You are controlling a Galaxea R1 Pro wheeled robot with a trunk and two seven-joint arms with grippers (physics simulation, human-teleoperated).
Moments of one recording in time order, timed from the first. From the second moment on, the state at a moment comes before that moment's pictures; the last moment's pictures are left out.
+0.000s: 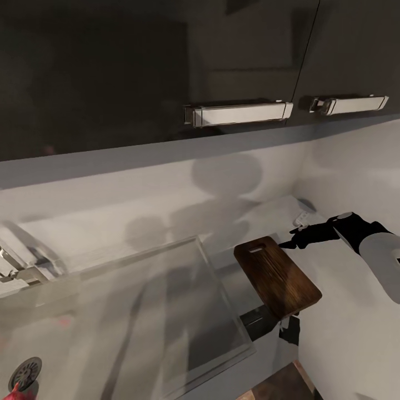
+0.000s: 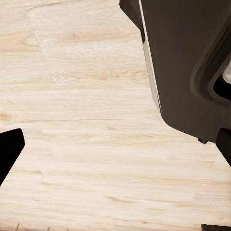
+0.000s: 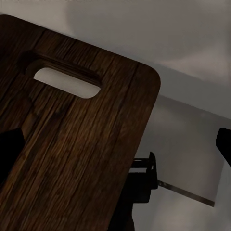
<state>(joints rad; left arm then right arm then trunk) 0.07 0.02 0.01 0.08 0.28 -0.13 0.00 -1.40 -0.37 0.09 -0.04 0.51 0.06 1.00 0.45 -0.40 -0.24</state>
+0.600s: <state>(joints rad) 0.07 0.02 0.01 0.08 0.28 -0.13 0.00 -1.40 -0.36 0.09 -0.04 0.51 0.06 1.00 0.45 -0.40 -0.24</state>
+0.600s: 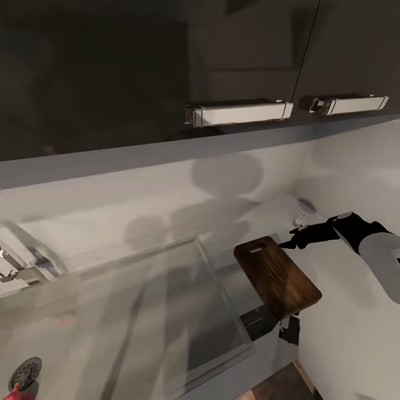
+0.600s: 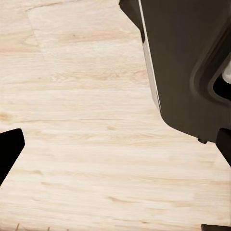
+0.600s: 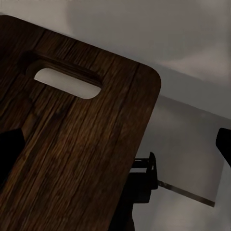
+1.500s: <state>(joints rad) 0.07 0.02 0.01 0.07 0.28 -0.13 0.00 -1.40 -0.32 0.09 -0.14 0.51 -0.02 1.01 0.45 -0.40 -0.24</state>
